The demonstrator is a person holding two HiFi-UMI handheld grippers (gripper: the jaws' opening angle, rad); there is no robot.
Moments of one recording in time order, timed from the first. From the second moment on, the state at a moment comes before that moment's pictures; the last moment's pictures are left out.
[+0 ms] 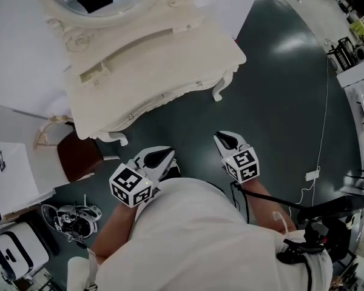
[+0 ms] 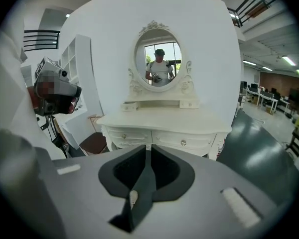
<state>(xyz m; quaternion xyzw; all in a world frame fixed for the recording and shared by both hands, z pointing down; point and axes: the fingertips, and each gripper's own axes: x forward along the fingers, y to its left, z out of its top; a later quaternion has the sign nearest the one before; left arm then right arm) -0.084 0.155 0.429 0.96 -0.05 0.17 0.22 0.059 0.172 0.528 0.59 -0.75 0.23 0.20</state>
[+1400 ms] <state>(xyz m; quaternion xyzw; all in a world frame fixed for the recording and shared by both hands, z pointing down) 0.032 -0.136 0.418 0.92 -0.26 0.15 0.25 0.271 -0.298 0.609 0.58 -0.75 0.23 0.21</state>
